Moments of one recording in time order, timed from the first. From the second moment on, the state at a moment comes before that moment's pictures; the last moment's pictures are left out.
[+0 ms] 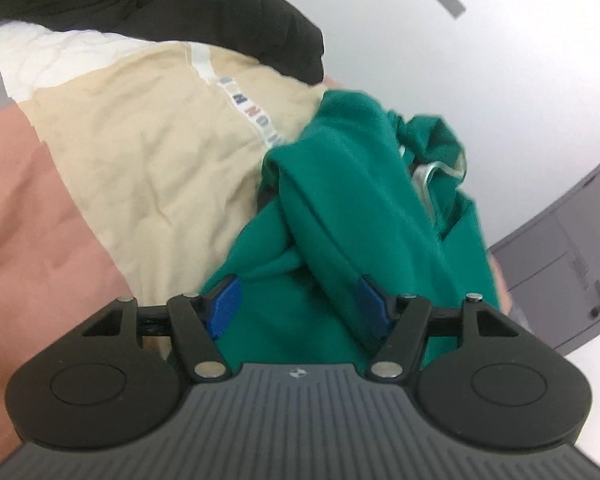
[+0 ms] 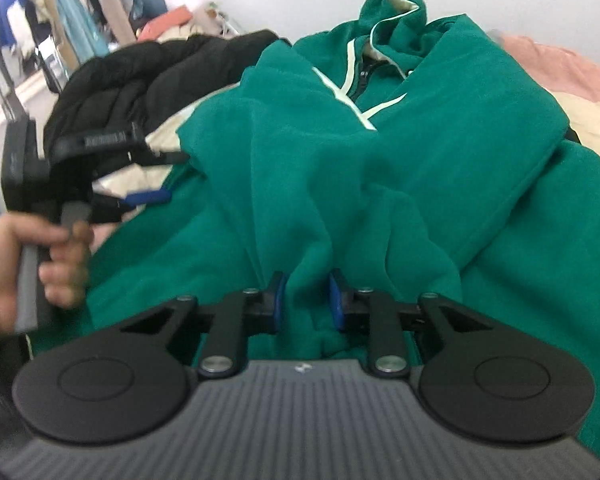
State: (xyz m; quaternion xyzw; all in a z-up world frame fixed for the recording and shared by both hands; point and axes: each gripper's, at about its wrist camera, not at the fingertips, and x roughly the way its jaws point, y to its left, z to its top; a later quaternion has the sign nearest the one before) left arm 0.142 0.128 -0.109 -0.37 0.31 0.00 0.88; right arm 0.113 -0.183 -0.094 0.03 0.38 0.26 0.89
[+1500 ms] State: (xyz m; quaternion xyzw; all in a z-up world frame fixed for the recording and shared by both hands) left arm 0.190 0.180 -0.115 -0.51 0.25 -0.05 0.82; right arm 0.121 -0.253 -0.113 0.22 0.43 0.13 0.86
